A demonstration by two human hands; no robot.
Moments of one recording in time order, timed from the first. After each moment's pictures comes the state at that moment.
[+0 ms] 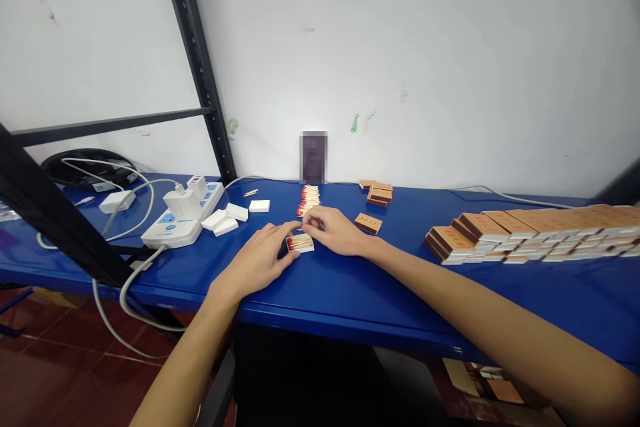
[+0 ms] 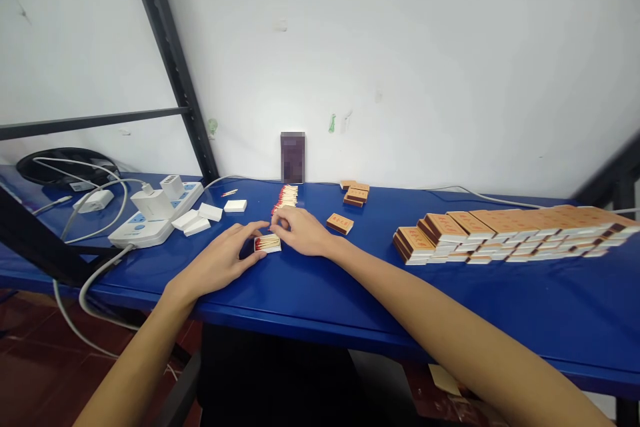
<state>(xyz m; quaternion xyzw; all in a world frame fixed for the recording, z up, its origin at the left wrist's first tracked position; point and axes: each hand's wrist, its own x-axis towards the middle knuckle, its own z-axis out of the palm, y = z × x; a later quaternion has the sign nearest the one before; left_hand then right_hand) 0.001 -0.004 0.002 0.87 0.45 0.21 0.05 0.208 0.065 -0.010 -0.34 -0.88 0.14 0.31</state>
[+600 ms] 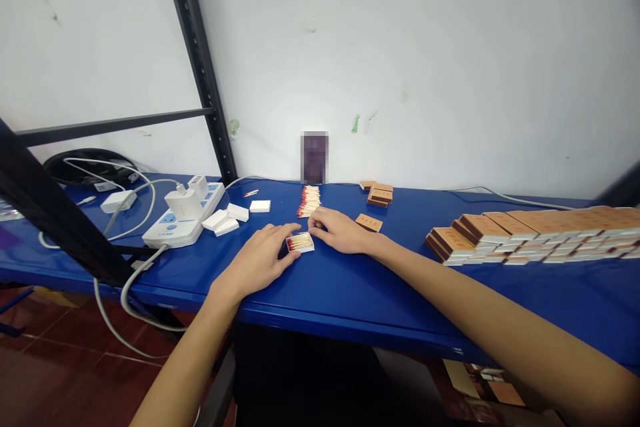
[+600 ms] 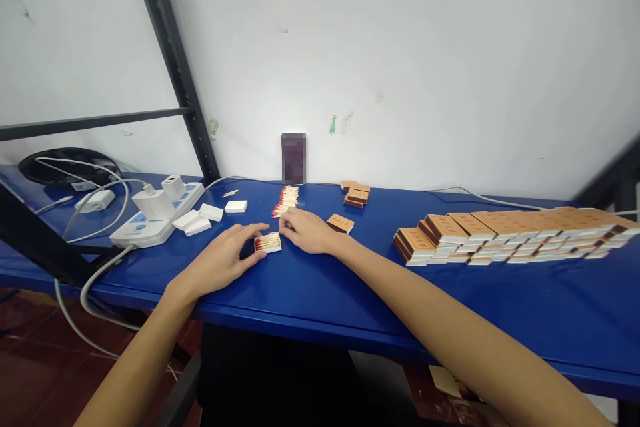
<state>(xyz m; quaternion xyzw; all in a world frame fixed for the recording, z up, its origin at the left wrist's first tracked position) 0.001 -0.003 0.001 0.86 0.46 0.20 0.03 0.218 0.077 -0.014 -0.35 -0.90 0.11 0.23</state>
